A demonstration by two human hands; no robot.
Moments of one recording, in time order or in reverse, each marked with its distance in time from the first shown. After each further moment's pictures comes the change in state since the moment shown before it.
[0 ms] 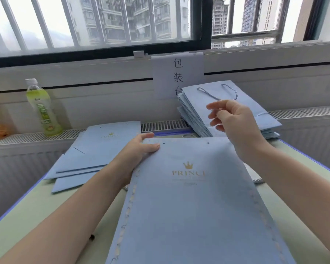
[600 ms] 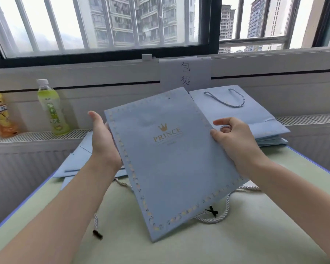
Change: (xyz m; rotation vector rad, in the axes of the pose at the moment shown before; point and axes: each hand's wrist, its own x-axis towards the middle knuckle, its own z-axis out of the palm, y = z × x) left_hand 0.014 0.013 -0.046 -0.652 0.059 0.265; right_hand -0.005 0.018 0.012 -0.145 -0.005 0.110
